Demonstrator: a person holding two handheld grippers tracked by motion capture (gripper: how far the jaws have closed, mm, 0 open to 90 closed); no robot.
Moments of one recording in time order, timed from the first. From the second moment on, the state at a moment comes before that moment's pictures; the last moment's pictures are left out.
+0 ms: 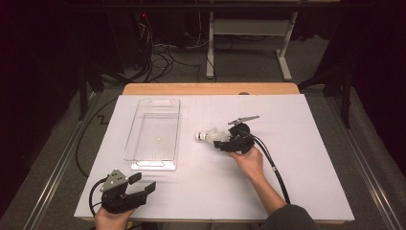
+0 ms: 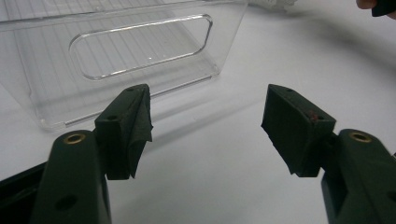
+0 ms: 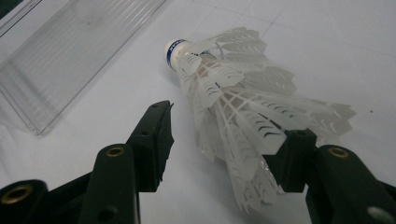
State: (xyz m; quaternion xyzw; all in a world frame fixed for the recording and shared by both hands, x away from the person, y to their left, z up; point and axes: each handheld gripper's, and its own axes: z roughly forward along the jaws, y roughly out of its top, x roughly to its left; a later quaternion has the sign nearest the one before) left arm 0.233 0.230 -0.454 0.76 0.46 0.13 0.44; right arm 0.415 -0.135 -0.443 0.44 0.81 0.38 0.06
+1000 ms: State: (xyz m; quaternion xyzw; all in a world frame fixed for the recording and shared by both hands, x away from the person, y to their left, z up) left arm 0.233 0.230 -0.454 0.76 0.46 0.13 0.44; right arm 0.423 -0.117 -0.449 0.44 0.81 0.37 0.07
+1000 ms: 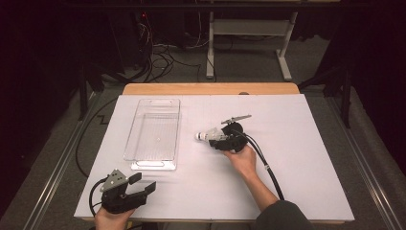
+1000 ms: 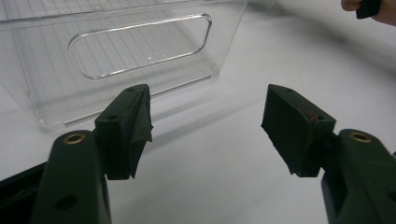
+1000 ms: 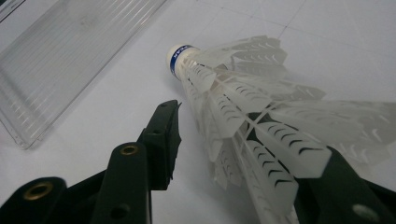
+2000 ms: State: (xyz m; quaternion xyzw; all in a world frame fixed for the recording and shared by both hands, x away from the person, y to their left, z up) left arm 0.233 0.230 -0.454 0.76 0.46 0.13 0.44; right arm 0.424 -0.115 -0.447 0.44 0.82 0.37 0.06
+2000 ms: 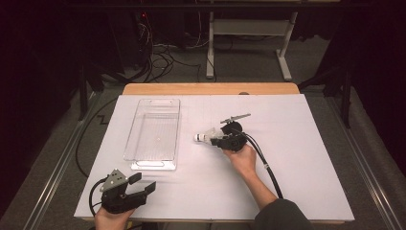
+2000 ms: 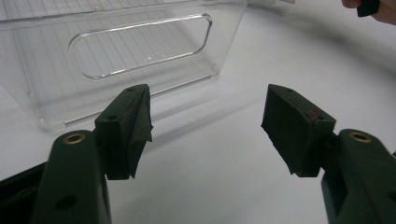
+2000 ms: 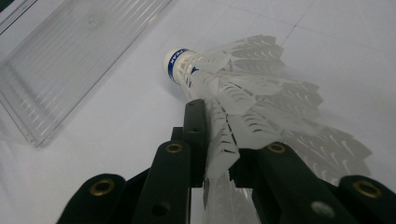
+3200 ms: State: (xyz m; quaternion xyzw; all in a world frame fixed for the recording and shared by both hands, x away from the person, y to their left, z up) left arm 0.233 0.235 -0.453 0.75 0.46 0.14 0.44; right arm 0.416 -0.124 -0.427 0.42 0.82 0.38 0.06
